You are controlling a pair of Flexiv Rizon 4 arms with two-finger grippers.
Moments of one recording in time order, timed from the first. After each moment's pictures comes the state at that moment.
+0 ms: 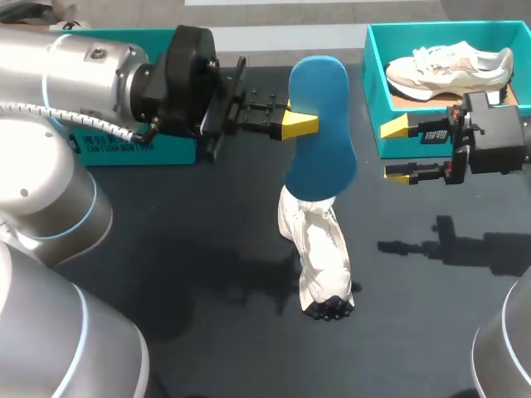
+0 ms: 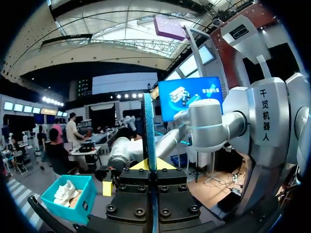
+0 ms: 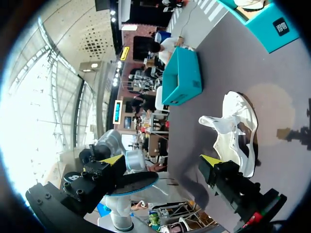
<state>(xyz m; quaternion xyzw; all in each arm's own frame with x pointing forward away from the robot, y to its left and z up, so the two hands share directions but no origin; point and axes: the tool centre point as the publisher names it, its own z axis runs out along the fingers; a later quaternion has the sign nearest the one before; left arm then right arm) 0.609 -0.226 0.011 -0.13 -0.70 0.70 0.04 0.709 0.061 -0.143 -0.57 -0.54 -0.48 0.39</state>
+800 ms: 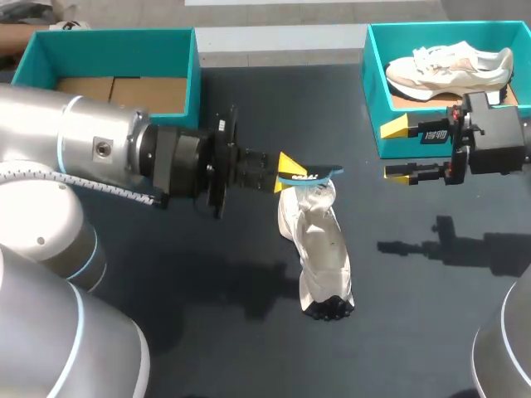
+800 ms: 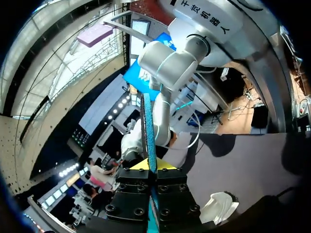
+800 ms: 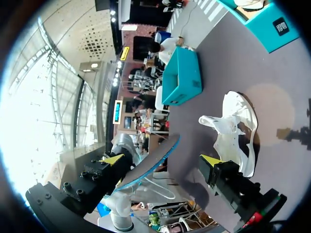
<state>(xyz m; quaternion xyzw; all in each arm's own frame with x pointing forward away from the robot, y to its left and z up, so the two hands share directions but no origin) 0.622 -0.219 -0.081 -0.38 -0.63 0.63 -0.25 0.709 0.061 -0.144 -0.57 -0.54 -0.48 0.39</state>
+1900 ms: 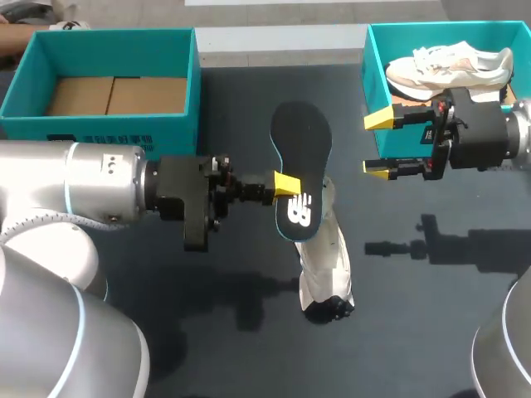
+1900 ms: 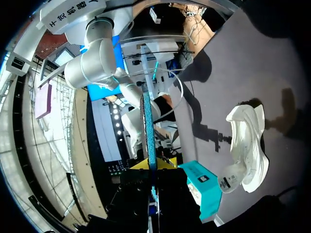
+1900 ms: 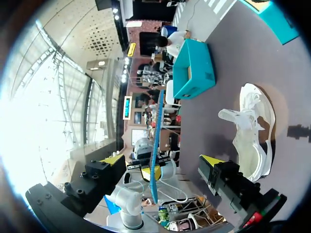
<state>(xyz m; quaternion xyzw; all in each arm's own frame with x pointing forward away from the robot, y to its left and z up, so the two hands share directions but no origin) 0.646 -0.215 -0.123 -0.57 -0.47 0.42 -0.52 0.705 0.092 -0.122 -0.54 -0.53 -0.49 0.44</state>
